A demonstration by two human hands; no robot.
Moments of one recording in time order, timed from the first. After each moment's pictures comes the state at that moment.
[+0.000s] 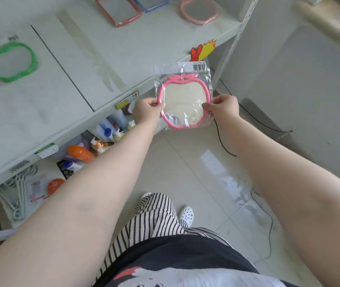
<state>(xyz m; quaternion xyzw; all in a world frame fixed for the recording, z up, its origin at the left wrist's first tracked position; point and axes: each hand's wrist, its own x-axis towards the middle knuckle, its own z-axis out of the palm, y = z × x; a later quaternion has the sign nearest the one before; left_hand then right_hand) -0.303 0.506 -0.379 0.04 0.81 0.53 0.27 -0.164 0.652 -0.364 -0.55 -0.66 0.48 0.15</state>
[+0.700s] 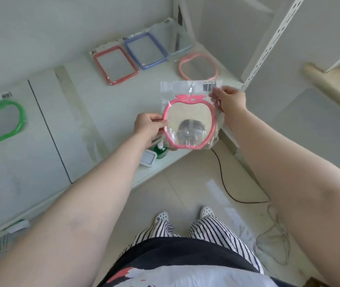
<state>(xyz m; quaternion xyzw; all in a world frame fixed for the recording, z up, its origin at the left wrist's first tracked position) -0.421 0.679 -0.350 0.04 0.77 0.54 0.34 -0.314 0.869 -0.314 -0.49 -0.58 0.62 0.21</state>
